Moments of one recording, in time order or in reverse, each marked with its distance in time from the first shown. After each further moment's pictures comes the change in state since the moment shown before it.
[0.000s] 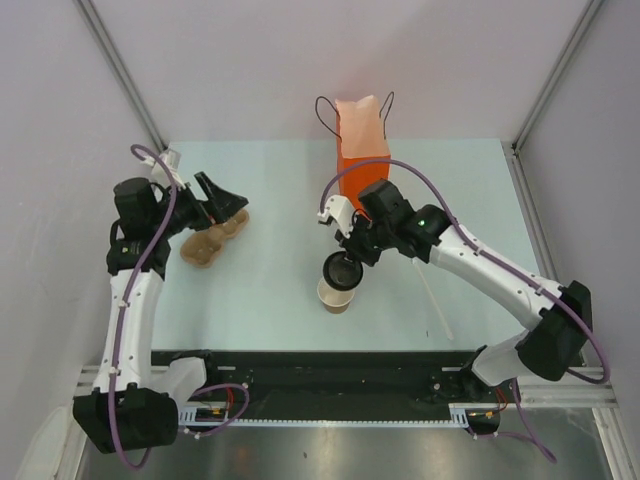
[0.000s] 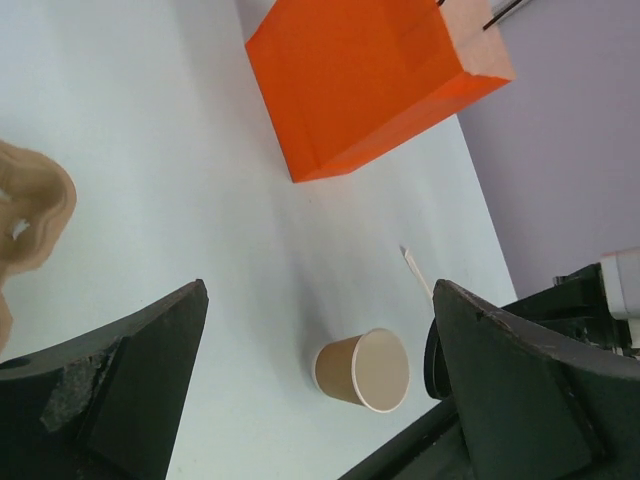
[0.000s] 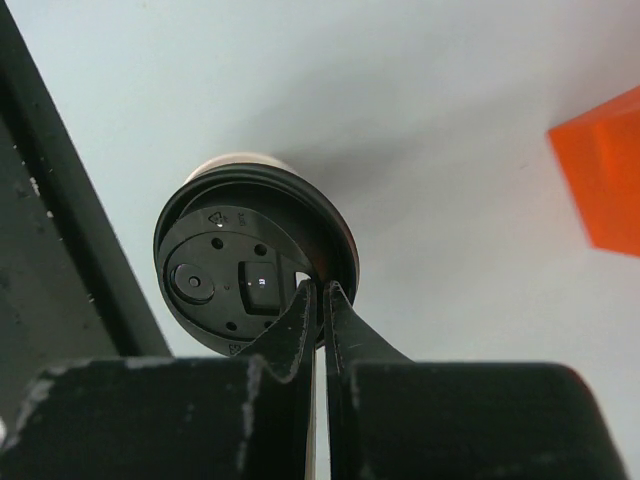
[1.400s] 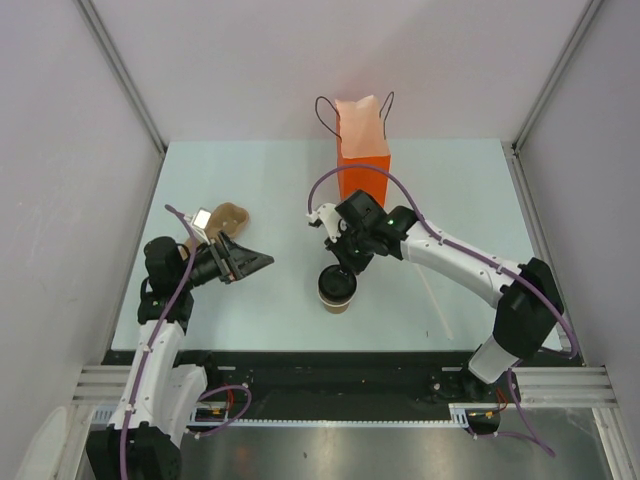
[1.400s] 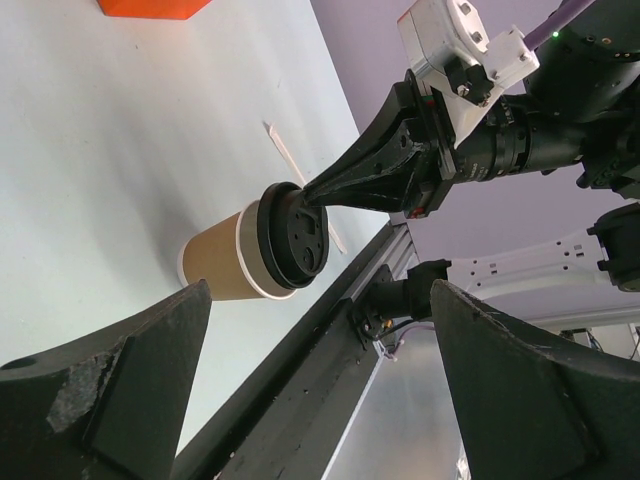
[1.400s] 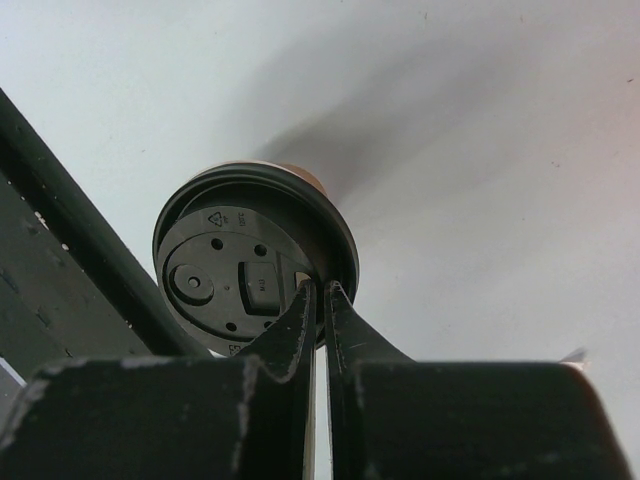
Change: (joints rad) left arm -0.060 -0.287 -0.568 0.358 0.336 -0.320; right arm 0.037 0.179 0.011 -0.026 0.073 0.243
